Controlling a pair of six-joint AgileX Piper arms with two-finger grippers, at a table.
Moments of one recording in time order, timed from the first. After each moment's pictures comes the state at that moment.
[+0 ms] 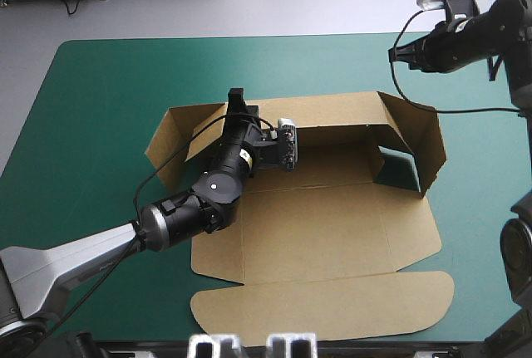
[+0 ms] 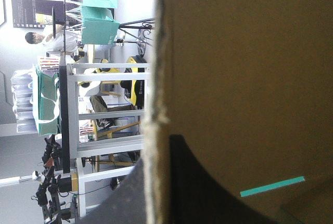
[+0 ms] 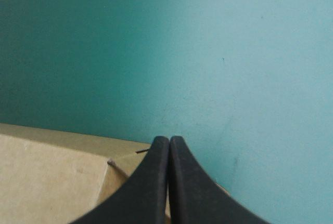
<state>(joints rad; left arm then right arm) -0.93 1.54 -1.09 1.49 0.66 -0.33 0.03 1.72 -1.98 0.25 1.24 -0.17</state>
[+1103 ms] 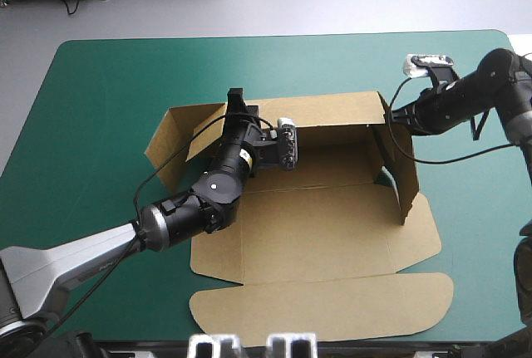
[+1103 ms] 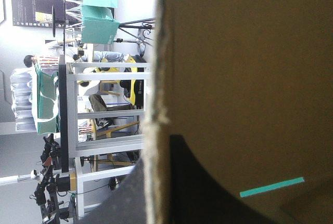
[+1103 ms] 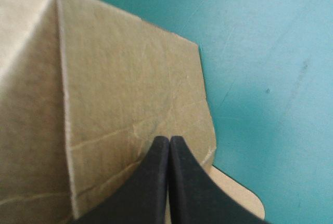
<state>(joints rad) -0.93 1.54 -1.09 1.49 0.66 -0.34 -0.03 1.61 -1.47 0.43 1.19 -0.41</state>
